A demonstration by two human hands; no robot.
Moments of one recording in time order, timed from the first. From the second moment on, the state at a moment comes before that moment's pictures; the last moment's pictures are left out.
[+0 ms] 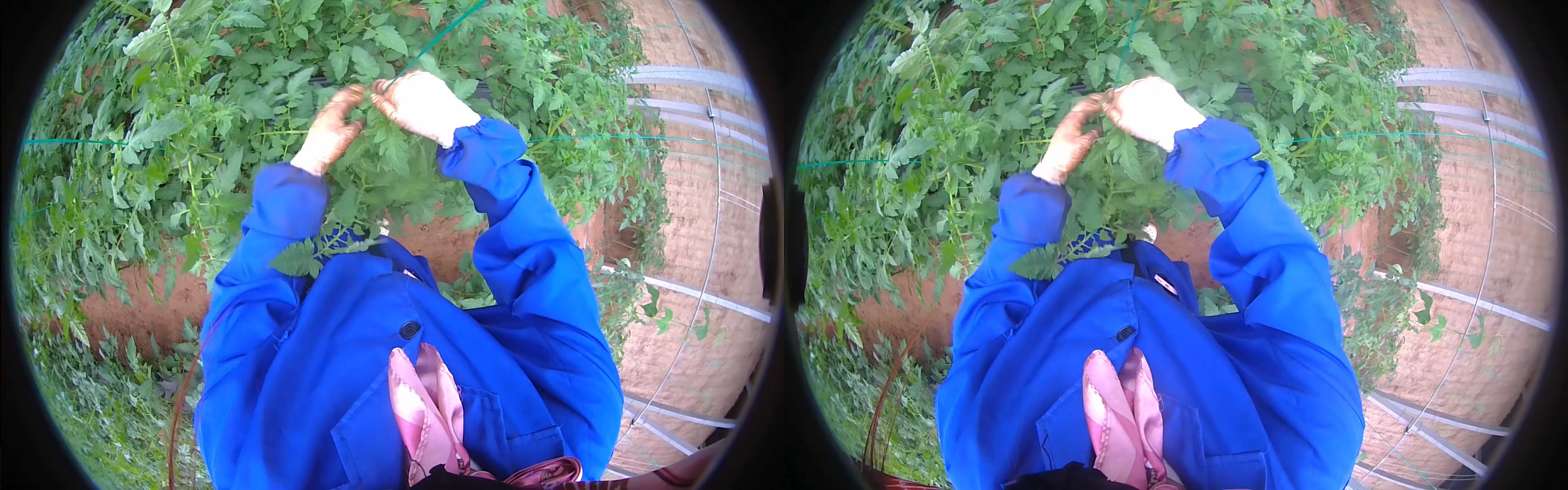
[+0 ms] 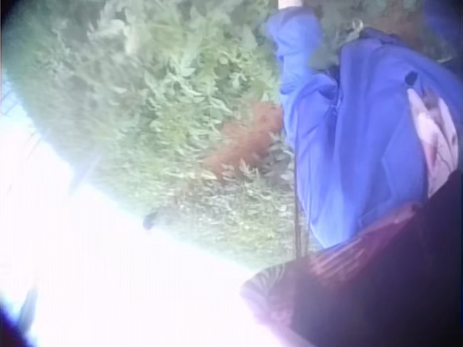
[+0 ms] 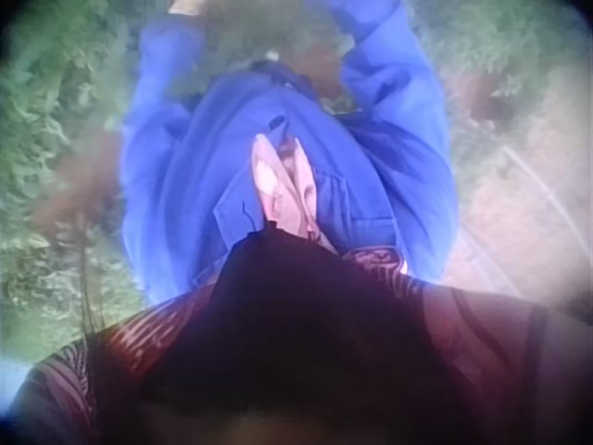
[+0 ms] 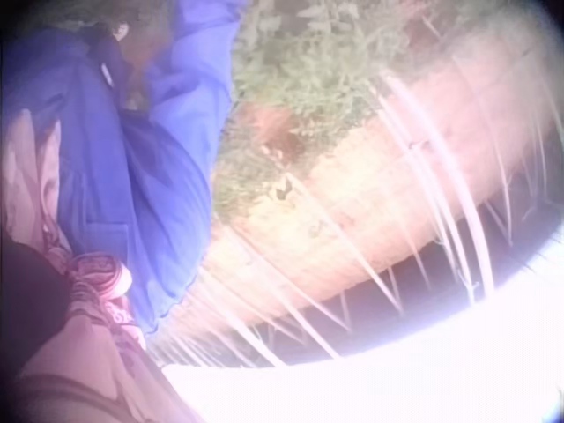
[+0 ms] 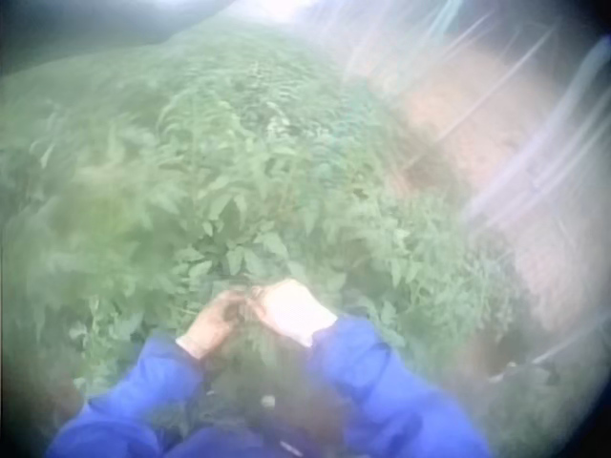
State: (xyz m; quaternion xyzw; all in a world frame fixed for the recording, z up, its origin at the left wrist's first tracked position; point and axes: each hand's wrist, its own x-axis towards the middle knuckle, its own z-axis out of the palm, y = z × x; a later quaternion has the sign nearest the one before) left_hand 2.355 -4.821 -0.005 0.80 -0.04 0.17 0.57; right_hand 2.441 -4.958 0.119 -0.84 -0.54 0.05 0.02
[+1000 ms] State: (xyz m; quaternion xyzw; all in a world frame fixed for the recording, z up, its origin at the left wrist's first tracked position) left_hand 2.304 -4.800 -0.085 -0.01 0.16 0.10 0.98; right_hand 2.371 -4.974 0.049 -0.20 -0.10 0.30 0.93
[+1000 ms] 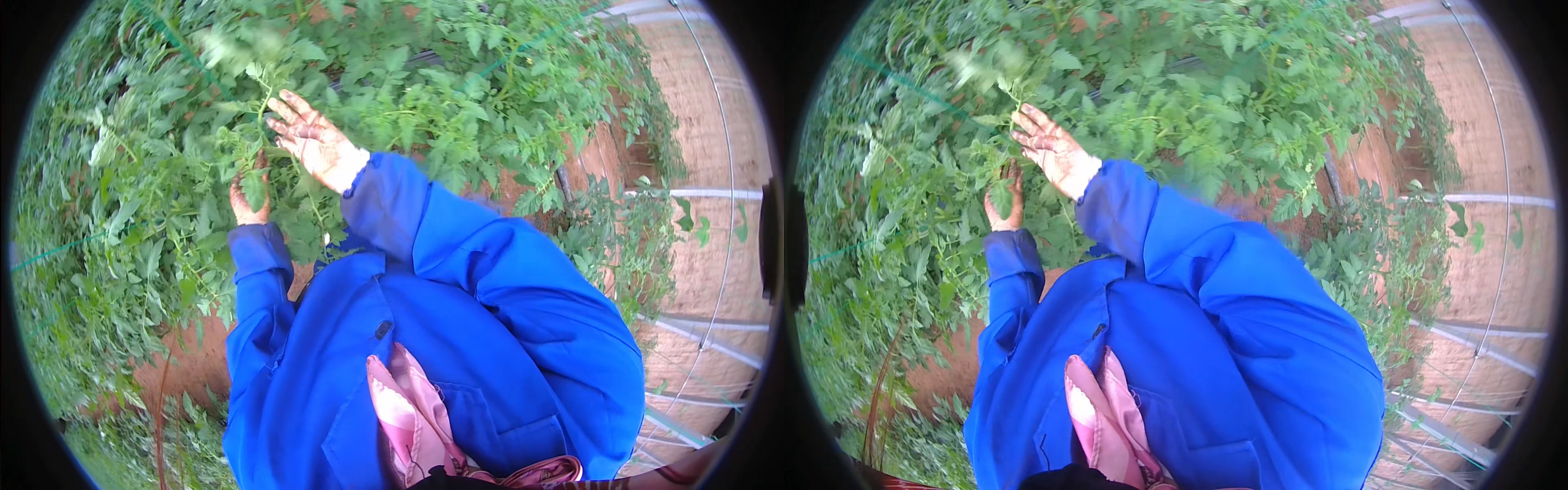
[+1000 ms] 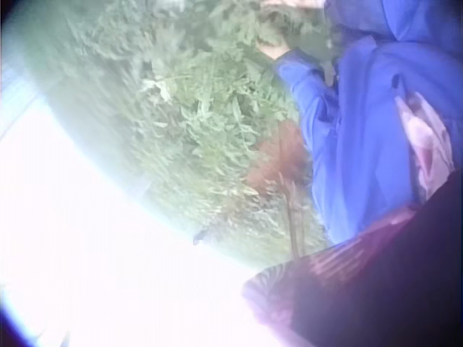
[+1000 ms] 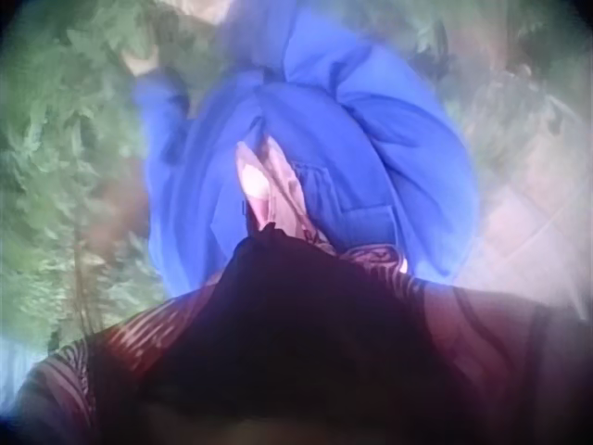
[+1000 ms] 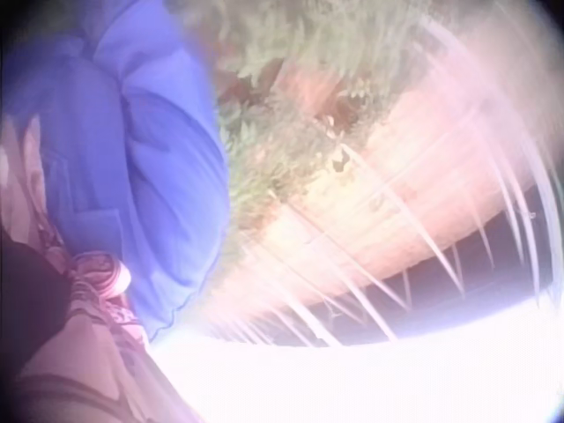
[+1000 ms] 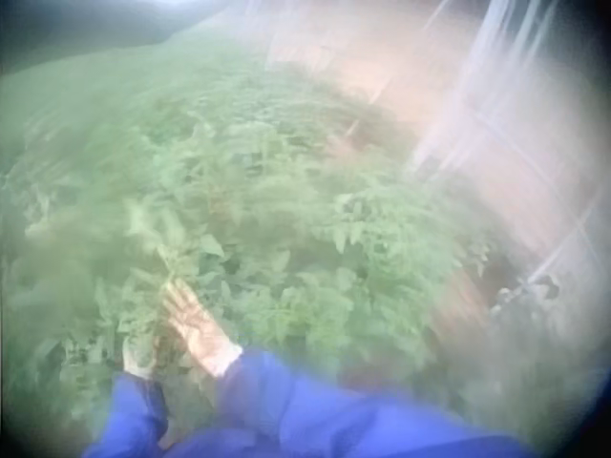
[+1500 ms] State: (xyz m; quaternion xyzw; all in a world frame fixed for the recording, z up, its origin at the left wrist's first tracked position) left_hand 2.271 -5.124 0.014 0.67 0.02 -0.13 0.73; right_hand 2.455 -5.355 0.084 -0.49 -0.09 0.07 0.86
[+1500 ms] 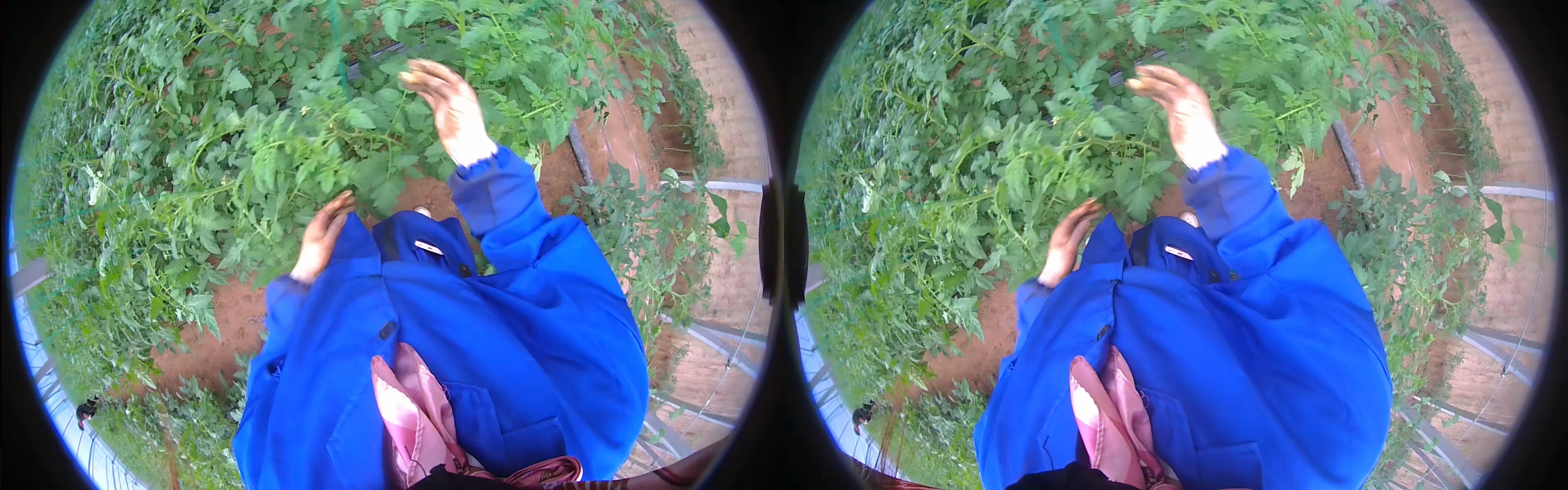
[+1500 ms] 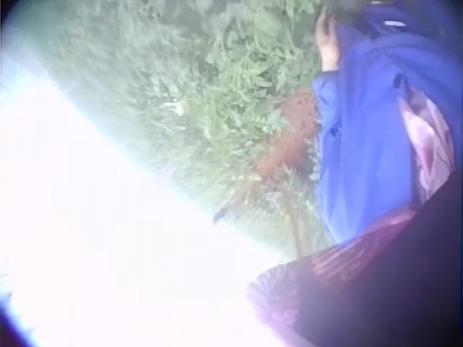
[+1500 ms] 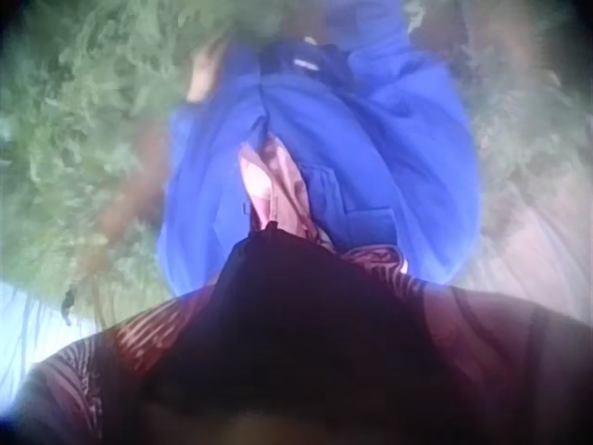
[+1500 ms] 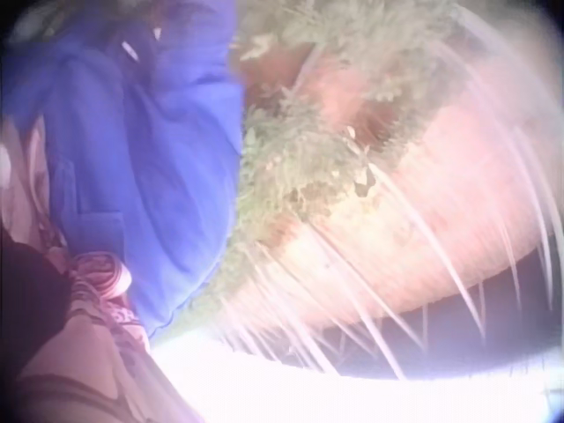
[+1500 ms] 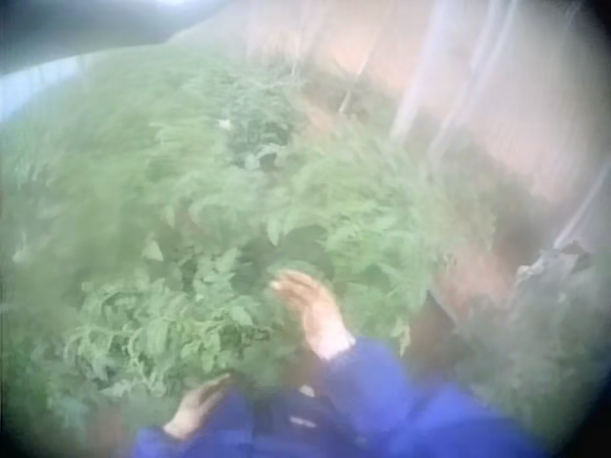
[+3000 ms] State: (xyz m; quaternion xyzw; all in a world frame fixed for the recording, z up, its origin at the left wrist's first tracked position) left_hand 2.397 -5.229 -0.065 0.84 -0.16 -0.15 0.50; right_hand 2.512 -5.253 0.102 -0.88 -0.47 0.07 0.00
